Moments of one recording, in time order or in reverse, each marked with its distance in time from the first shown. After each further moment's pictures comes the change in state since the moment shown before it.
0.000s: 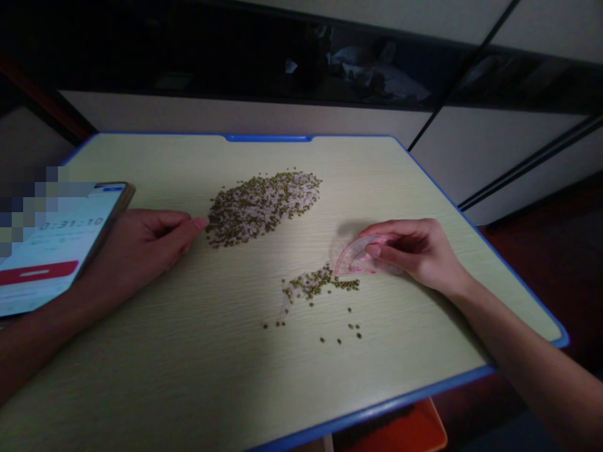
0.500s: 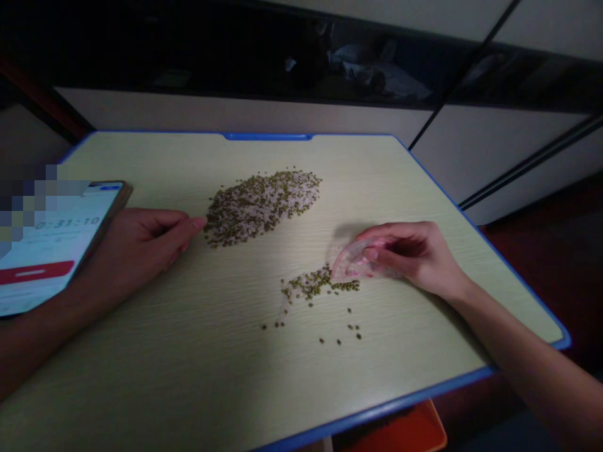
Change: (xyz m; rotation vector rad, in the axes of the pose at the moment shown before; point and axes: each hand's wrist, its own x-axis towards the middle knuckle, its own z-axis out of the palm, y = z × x) left_hand 0.000 0.002 0.000 0.015 0.013 -0.007; right_hand -0.002 -0.003 0.004 0.020 -0.019 0.006
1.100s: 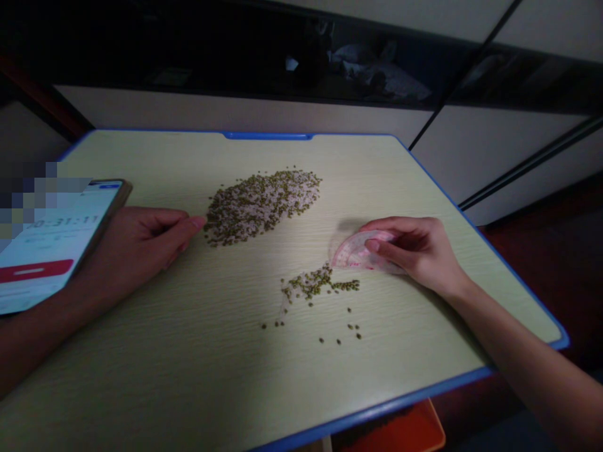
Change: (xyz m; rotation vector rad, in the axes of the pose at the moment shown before) left_hand -0.002 0.003 -0.001 0.004 -0.019 -0.002; right_hand 0.002 -0.003 -0.001 -0.153 0.117 -0.016
